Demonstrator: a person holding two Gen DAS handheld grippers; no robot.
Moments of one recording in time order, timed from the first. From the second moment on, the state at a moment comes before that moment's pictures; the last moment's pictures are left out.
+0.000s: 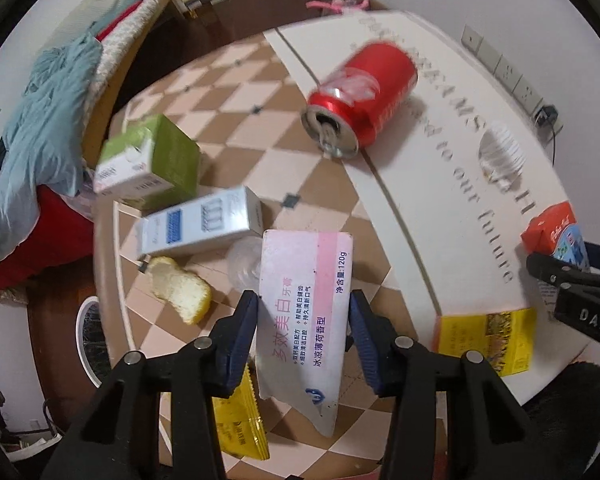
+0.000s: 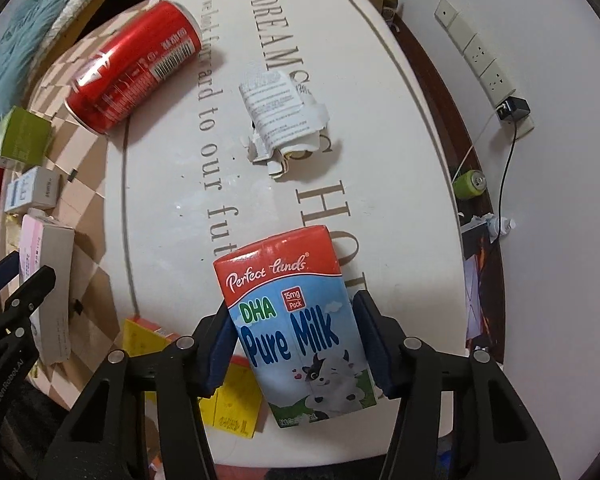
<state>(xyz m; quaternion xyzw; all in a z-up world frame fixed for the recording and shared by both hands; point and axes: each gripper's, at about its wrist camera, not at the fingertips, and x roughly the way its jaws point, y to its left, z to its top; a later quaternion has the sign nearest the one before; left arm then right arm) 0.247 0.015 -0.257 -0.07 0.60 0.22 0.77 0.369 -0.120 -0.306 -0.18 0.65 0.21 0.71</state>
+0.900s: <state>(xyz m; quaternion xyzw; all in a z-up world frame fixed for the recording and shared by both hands) 0.059 0.185 -0.082 -0.15 0.38 0.37 0.83 0.249 0.021 -0.125 -0.10 0.50 0.38 0.77</state>
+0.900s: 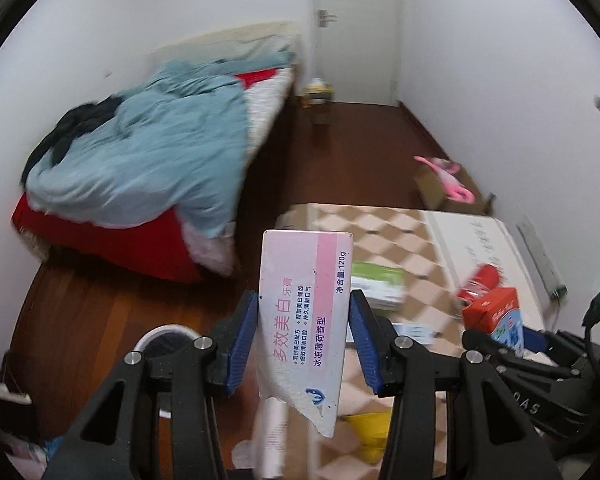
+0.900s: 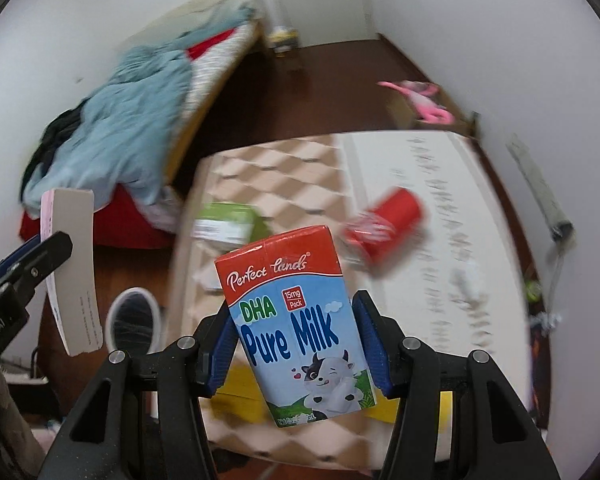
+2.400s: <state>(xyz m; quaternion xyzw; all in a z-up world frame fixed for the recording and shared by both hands) -0.230 0.413 -0.313 -0.38 0.47 0.55 0.58 -0.022 0.418 -0.376 -0.31 0.58 0.49 0.57</state>
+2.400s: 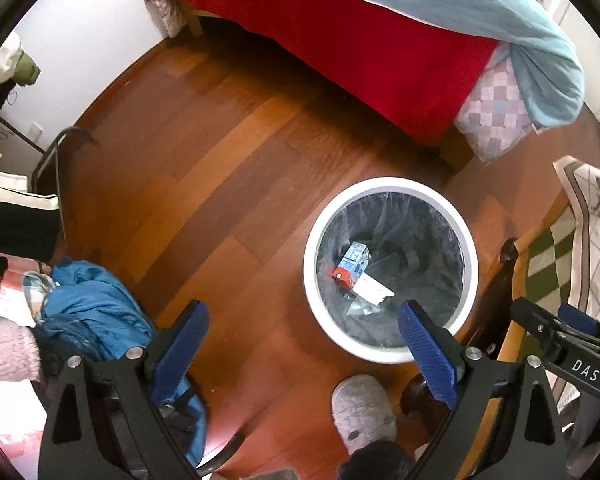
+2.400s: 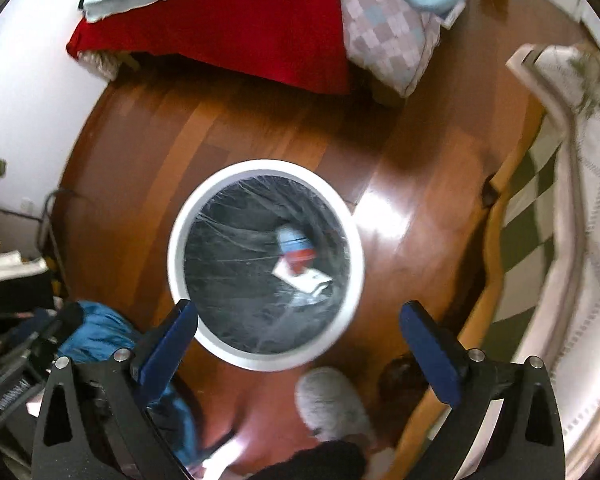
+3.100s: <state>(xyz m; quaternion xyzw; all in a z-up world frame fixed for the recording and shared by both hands) -0.220 0.325 -0.197 -0.31 0.44 0.55 0.64 -0.038 0.309 -0.252 -0.31 0.52 0.52 0.61</state>
